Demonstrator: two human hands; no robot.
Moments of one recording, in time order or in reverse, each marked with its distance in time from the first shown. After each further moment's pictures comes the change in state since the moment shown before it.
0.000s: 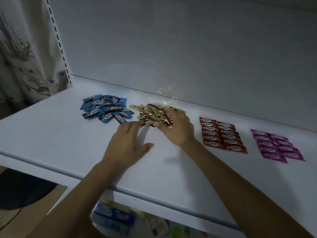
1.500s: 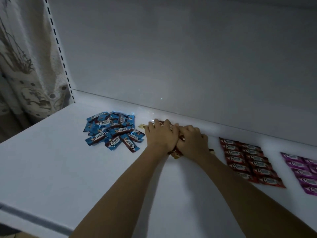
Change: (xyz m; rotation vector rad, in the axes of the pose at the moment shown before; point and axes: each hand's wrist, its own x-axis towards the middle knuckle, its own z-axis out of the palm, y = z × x) left_hand 0.153 0.001 0.072 0.034 -0.108 -0.238; right_hand 0.062 0.013 0.030 -0.123 0.031 -0.033
